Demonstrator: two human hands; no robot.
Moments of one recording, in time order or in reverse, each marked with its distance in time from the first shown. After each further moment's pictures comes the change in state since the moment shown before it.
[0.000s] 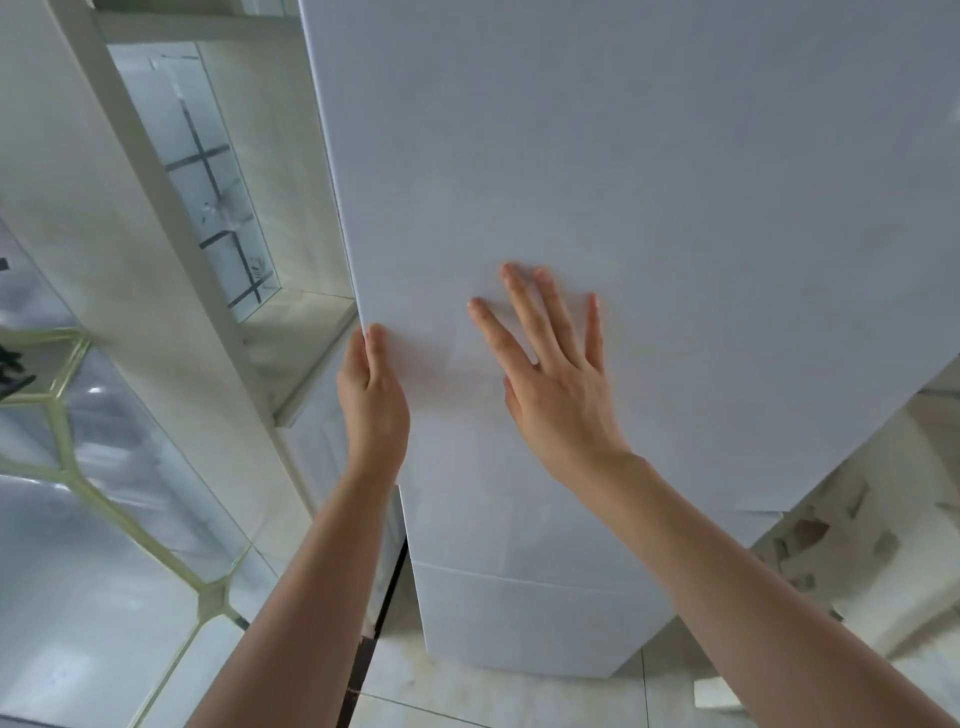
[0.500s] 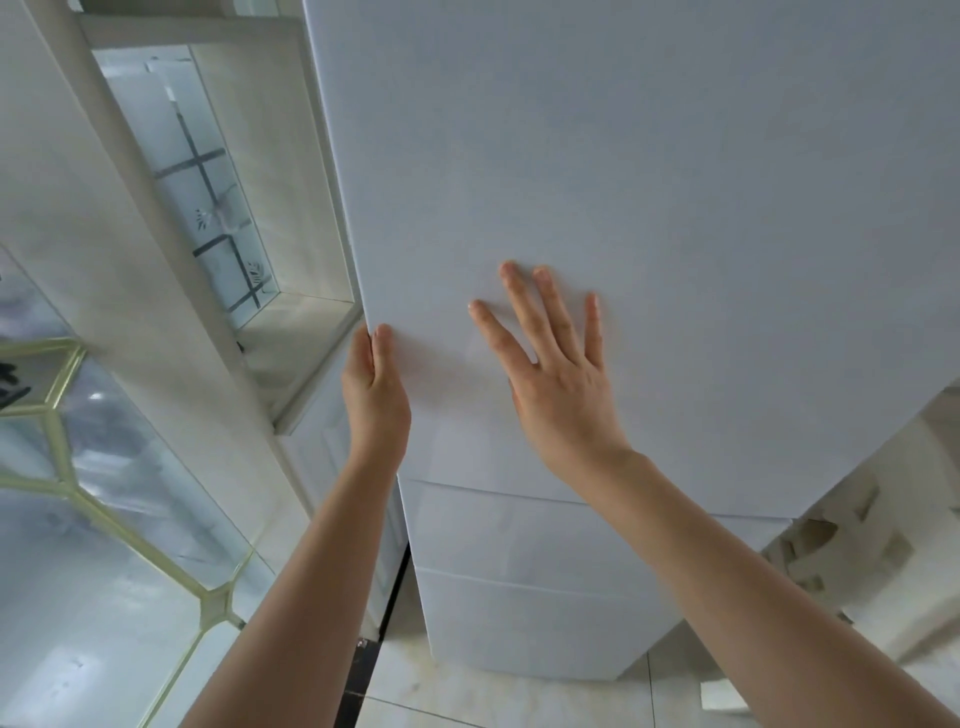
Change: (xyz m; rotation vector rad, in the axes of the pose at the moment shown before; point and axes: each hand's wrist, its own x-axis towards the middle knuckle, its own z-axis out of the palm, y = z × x) left_hand 0.020 -0.014 0.007 -0.013 -0.027 0.008; right_hand 0.009 0.004 0.010 -0.043 -0.057 0.024
